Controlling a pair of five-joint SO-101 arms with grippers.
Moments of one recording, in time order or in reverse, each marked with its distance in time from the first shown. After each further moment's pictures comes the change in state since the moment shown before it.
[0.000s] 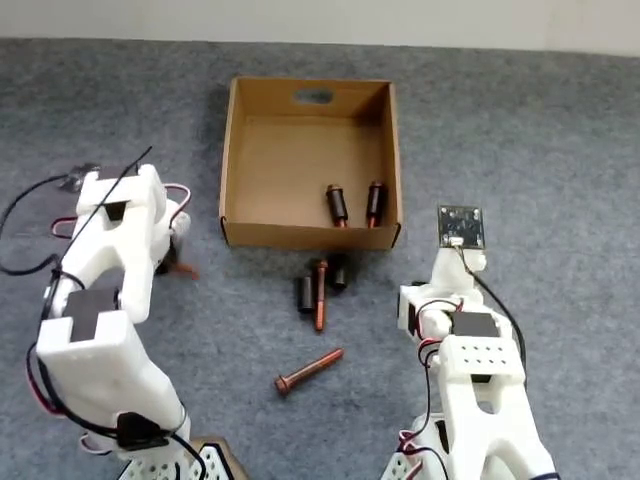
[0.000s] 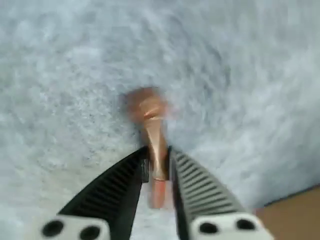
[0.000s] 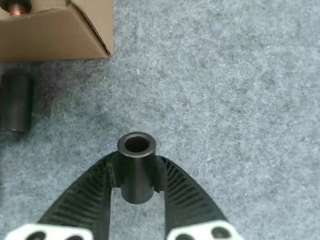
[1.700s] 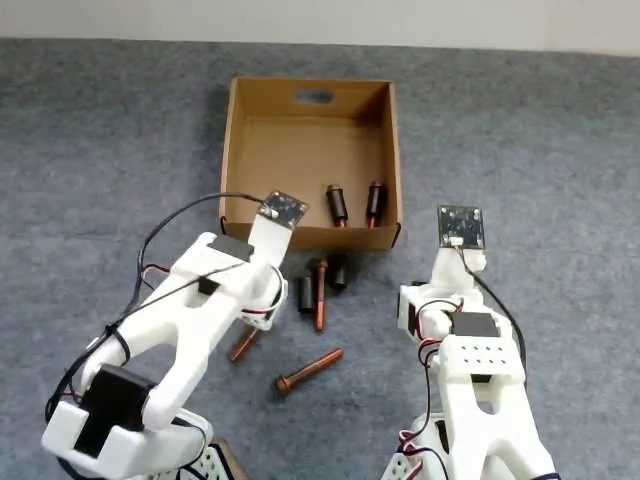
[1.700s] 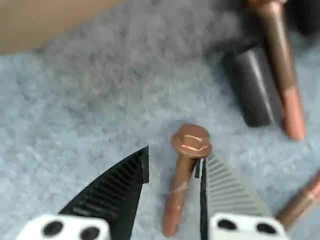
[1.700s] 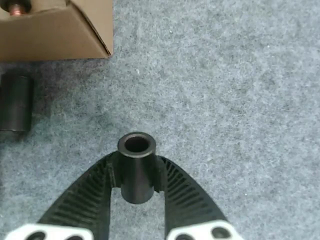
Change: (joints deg) left arm 30.2 -28.1 33.7 -15.7 -47.5; right arm 0.0 0.0 0.0 0.0 0.0
